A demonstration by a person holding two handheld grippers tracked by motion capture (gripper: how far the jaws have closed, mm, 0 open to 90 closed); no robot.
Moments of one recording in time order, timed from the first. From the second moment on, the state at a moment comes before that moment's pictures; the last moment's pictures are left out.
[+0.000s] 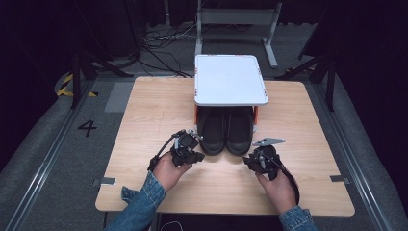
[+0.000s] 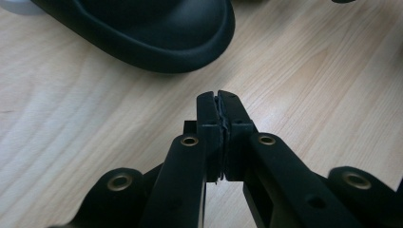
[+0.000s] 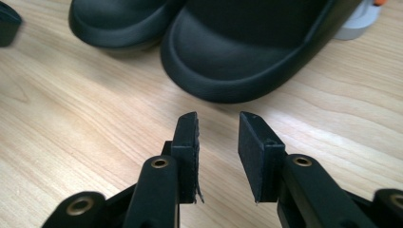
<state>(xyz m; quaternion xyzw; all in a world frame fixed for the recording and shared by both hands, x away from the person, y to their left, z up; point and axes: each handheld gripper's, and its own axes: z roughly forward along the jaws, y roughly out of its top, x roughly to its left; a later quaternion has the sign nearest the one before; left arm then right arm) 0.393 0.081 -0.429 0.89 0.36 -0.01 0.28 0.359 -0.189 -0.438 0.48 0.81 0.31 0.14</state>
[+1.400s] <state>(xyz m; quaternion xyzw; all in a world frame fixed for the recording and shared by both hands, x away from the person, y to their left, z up) 0.433 0.050 -0.454 0.89 0.38 -0.01 0.26 0.411 -0.182 -0.454 0.52 0.80 0.28 0.09</state>
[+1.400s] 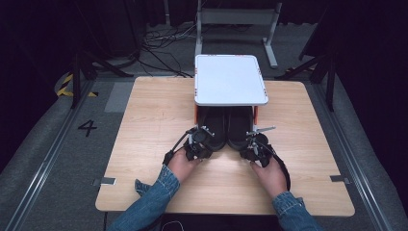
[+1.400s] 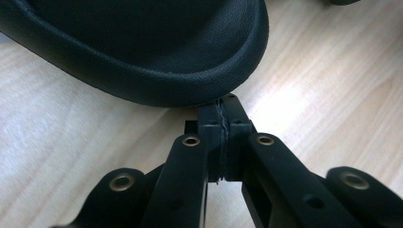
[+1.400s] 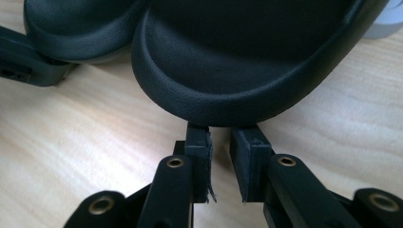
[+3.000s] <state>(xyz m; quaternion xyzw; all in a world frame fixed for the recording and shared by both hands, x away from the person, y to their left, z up) 0.474 0.038 -0.447 0.88 0.39 -0.01 0.27 0.463 -0.184 -0.443 0.56 0.77 0.29 0.03</state>
